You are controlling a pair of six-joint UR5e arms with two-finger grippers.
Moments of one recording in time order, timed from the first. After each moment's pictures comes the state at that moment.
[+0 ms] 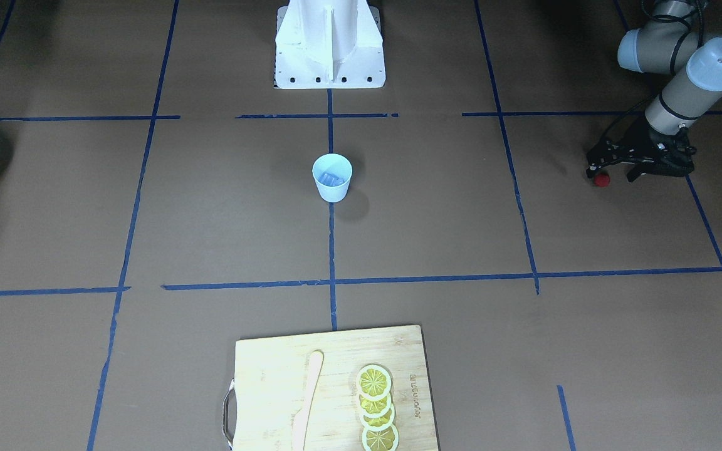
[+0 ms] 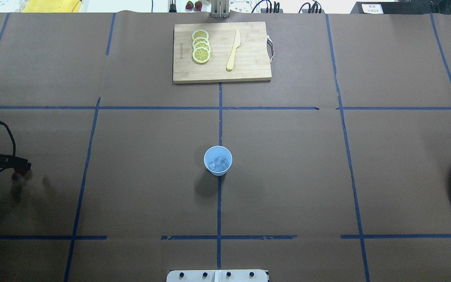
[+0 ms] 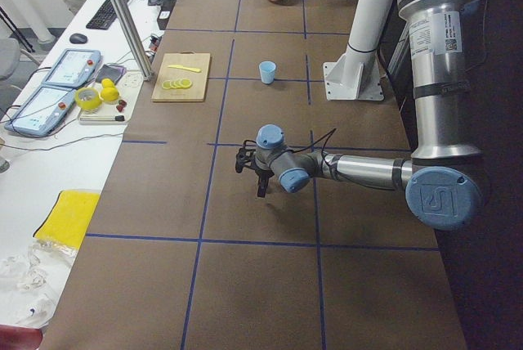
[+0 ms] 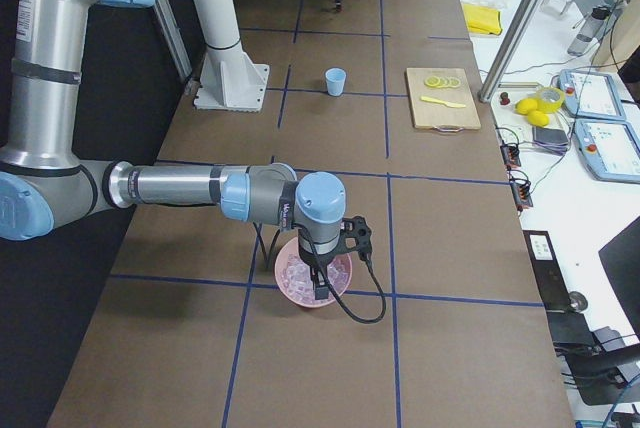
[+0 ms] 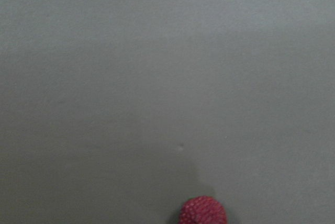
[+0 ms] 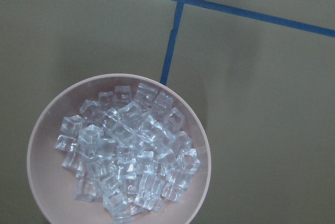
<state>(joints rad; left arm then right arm) -0.85 -1.41 -1.68 -2.35 -2.09 -0.86 1.62 -1.78 1.84 -1.71 2.31 -0.30</state>
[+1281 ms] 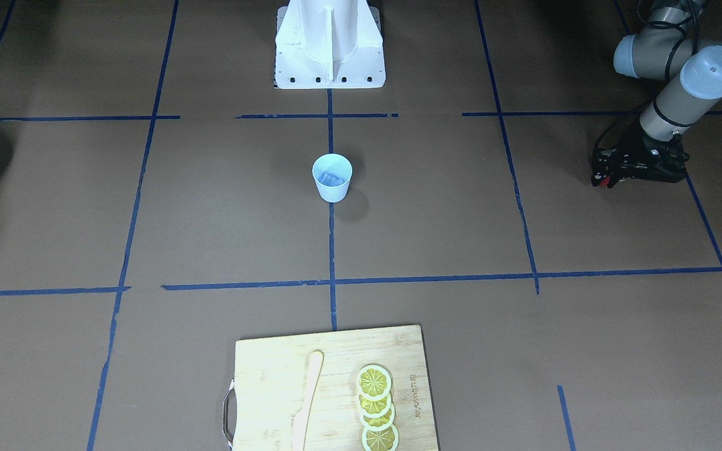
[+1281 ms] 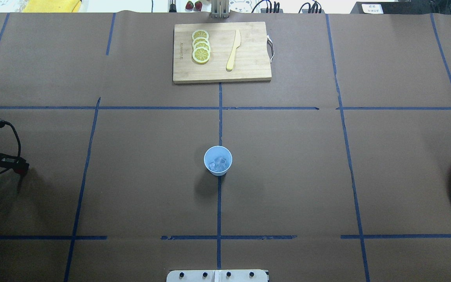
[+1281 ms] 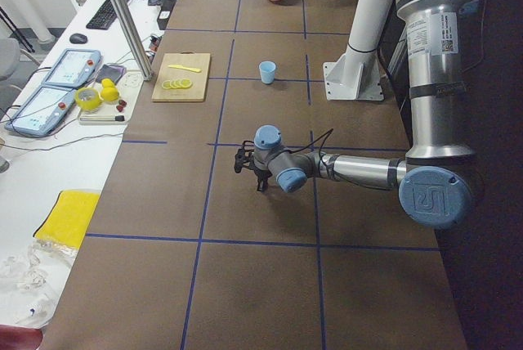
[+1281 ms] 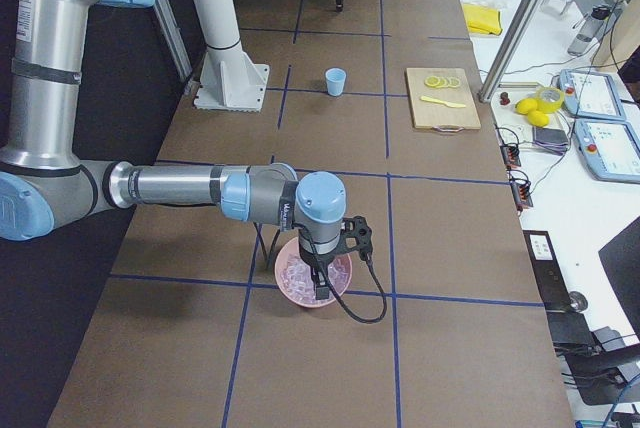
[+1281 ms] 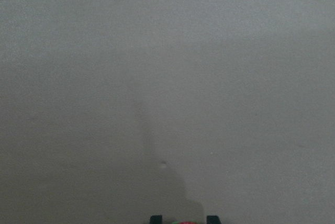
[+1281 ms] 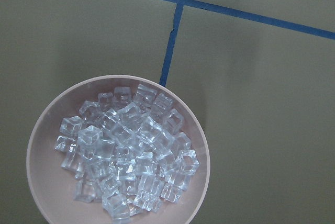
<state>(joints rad) -0.84 -1.43 -1.66 -2.34 -2.10 -0.85 1.62 -1.78 1.84 -1.71 2.31 -0.30</state>
